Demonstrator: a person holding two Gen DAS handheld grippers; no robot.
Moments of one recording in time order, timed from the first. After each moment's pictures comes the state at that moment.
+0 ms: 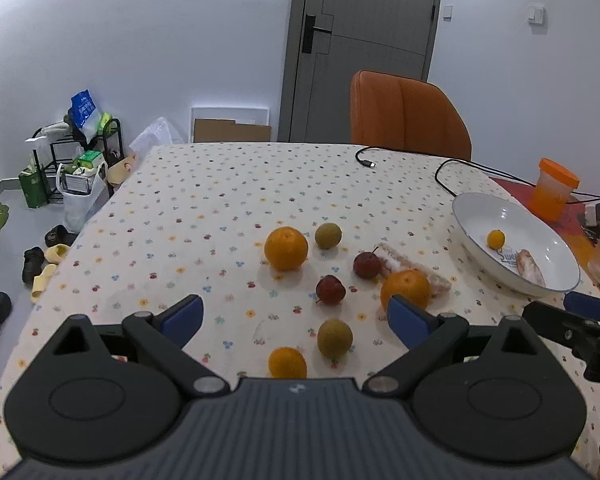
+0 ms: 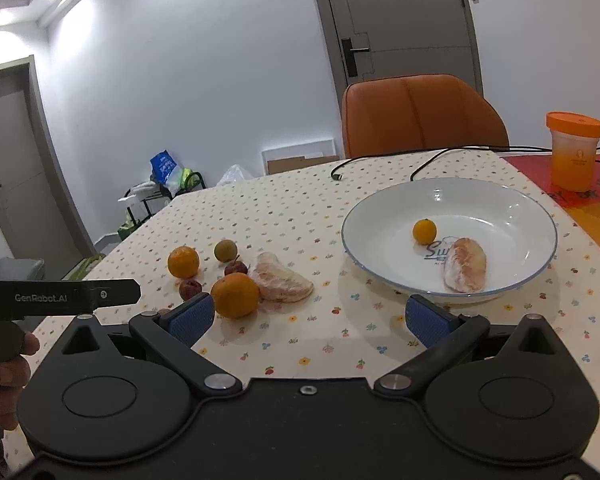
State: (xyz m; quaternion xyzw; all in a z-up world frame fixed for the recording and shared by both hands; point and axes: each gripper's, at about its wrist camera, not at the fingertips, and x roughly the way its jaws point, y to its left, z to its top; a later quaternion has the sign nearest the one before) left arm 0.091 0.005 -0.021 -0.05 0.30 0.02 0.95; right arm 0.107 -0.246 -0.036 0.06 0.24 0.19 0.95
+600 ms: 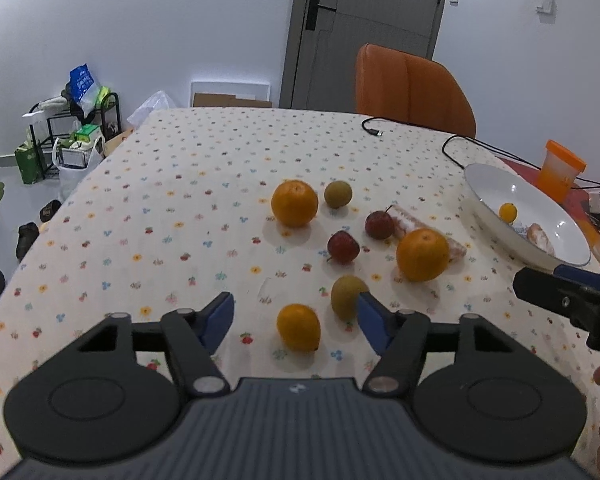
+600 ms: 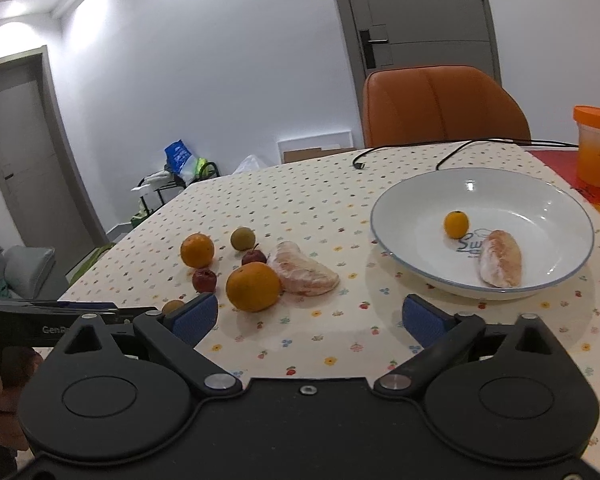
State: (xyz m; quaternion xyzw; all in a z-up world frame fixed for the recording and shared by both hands) left arm 0.091 0.012 -0.050 -0.07 0.33 0.02 0.94; right arm 0.116 -0.229 -0.046 0.05 0.25 0.22 0.94
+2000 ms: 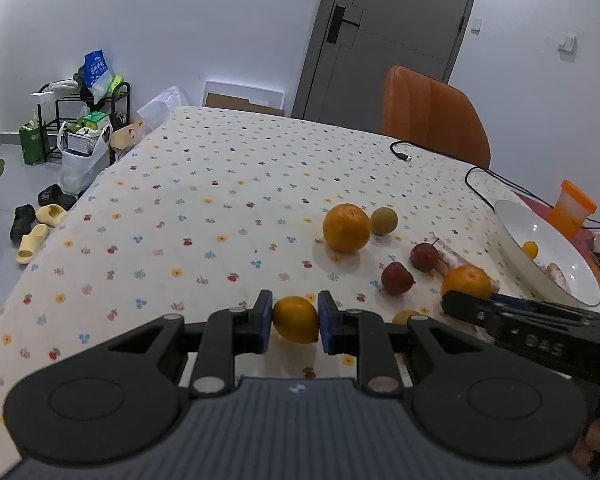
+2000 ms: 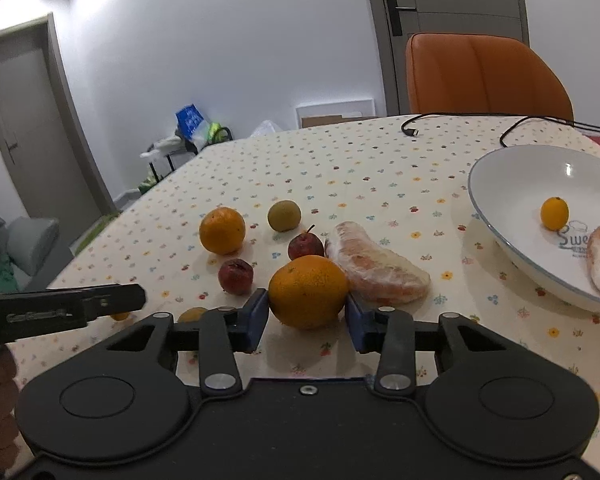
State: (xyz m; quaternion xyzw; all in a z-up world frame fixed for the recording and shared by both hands) left arm 0.105 0.057 -0.053 -0.12 0.31 0.02 0.94; right arm 0.155 -0.165 -0.064 0.04 0.29 0.24 0.93
